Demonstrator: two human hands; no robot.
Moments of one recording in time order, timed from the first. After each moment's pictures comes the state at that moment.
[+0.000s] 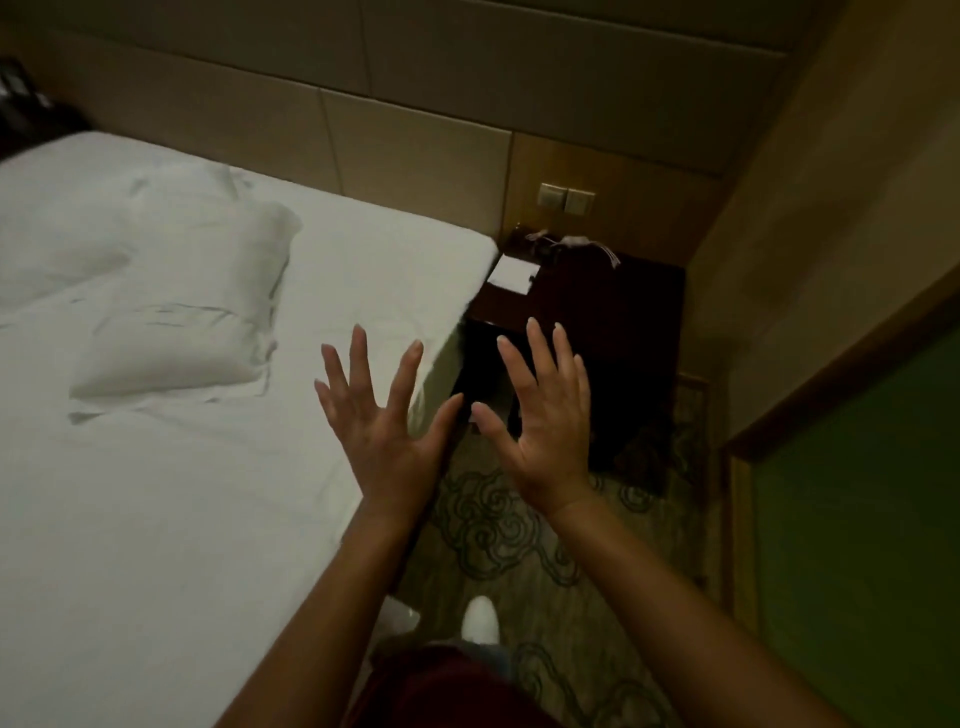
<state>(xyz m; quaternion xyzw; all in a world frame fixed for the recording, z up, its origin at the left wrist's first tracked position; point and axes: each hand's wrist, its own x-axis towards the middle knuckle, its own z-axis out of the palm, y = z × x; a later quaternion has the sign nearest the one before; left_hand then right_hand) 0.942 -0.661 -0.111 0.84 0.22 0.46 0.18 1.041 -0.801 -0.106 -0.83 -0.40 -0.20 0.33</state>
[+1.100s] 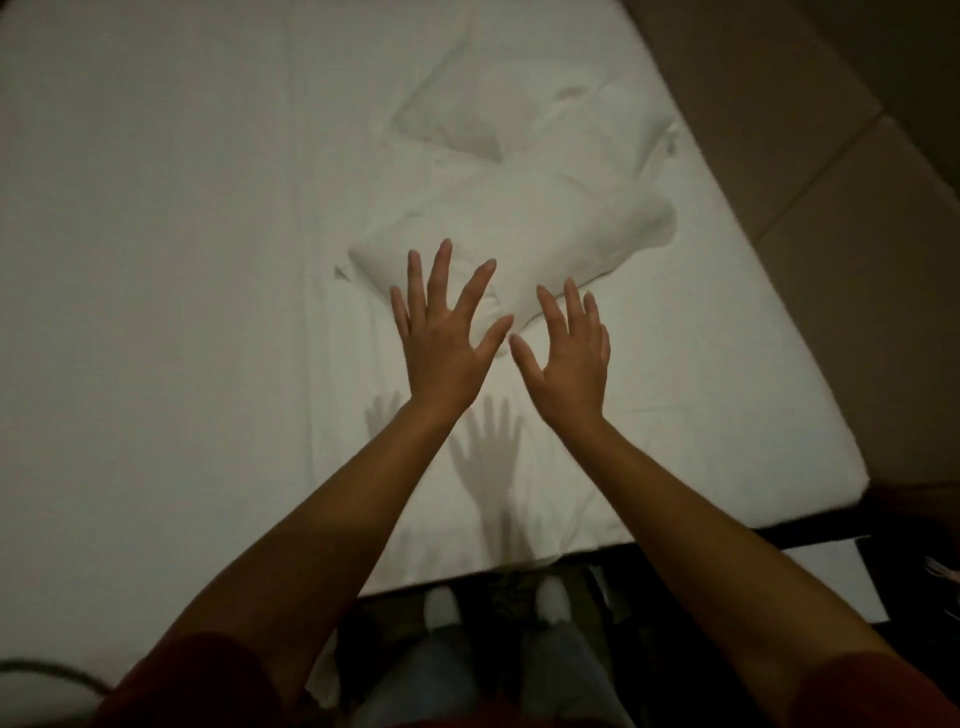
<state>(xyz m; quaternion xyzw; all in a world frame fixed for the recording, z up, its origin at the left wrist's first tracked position) 1.178 -0.190 -0.192 0.68 0.67 0.28 0.03 1.335 -0.198 -0.220 -0.68 -0.68 0.11 0.25</state>
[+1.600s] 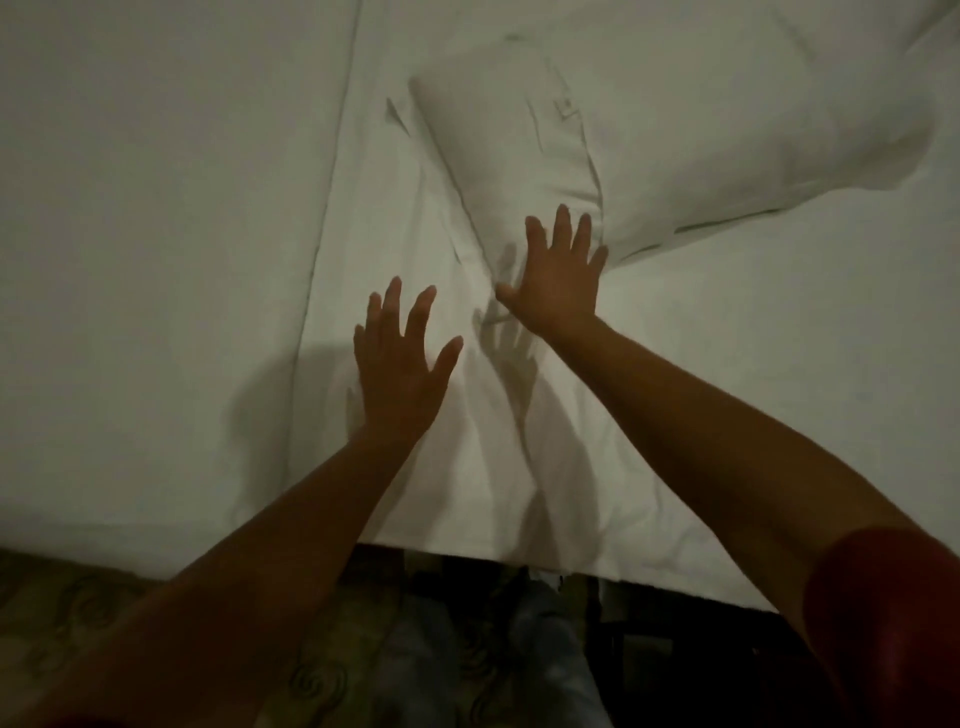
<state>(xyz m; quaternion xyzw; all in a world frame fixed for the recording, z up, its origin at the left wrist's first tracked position) 1.125 -0.226 -0.425 0.52 0.83 0.16 0.13 1.257 -0.063 -0.421 -0.58 -0.80 0.16 -0.03</state>
